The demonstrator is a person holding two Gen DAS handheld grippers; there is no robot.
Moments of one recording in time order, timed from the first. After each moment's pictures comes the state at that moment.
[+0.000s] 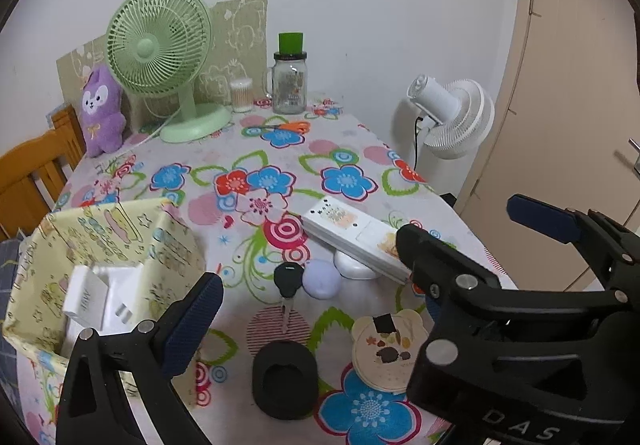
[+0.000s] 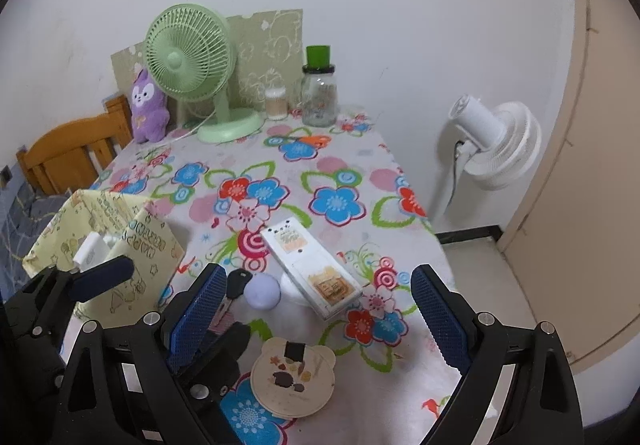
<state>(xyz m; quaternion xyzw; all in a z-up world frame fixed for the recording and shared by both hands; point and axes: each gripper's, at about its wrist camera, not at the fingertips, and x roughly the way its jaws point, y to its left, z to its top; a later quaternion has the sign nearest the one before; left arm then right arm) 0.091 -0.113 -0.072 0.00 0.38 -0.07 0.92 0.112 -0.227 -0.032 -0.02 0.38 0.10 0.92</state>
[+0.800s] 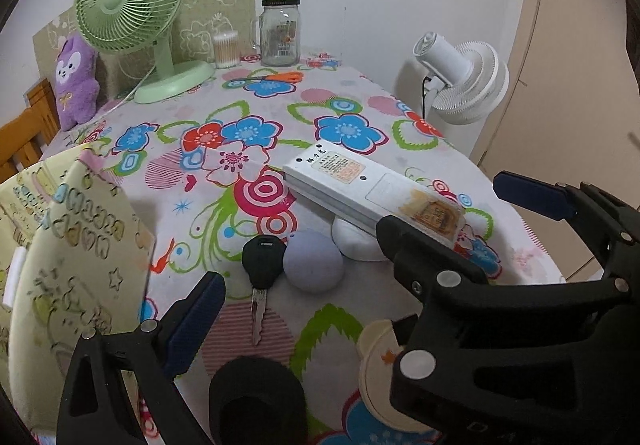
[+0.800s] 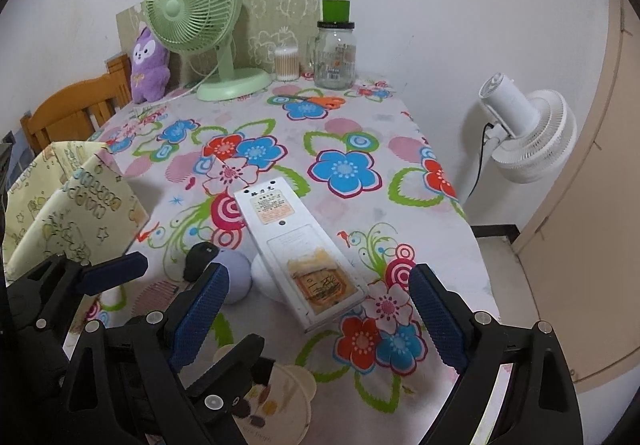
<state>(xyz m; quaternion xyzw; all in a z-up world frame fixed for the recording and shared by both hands) 0.134 -0.127 -0.139 0.01 0.42 -0.07 0.90 0.159 -0.228 -0.103 -0.05 0.41 0.14 0.90</state>
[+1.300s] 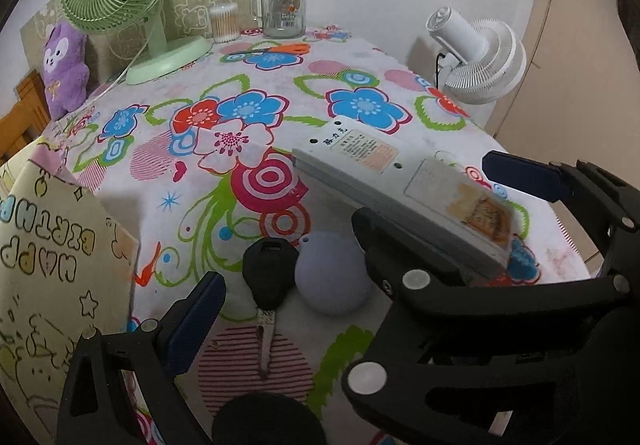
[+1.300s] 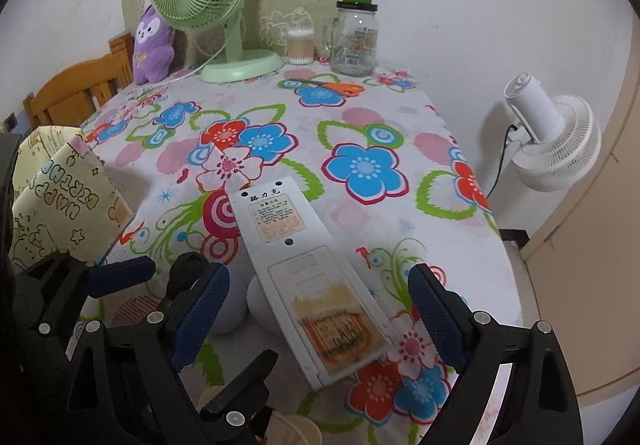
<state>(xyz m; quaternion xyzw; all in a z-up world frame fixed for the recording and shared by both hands) 0.165 -0.122 -0.161 0.02 0.46 -0.07 0.88 0.192 -0.209 -0.126 -0.07 0.42 0.16 0.89</state>
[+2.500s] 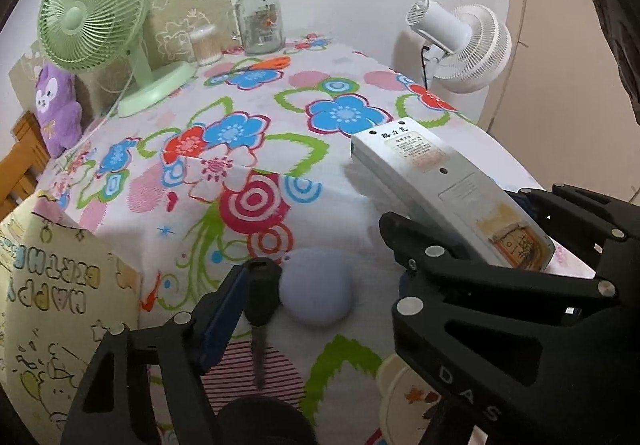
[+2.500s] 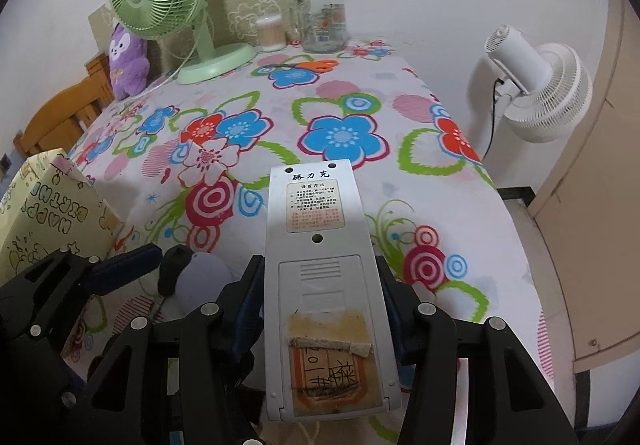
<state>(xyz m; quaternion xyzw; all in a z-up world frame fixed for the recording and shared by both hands) 0.163 -0.141 -0.154 0.07 0.45 -0.08 0.89 0.191 -0.232 -0.136 0.00 0.46 0.13 0.88</state>
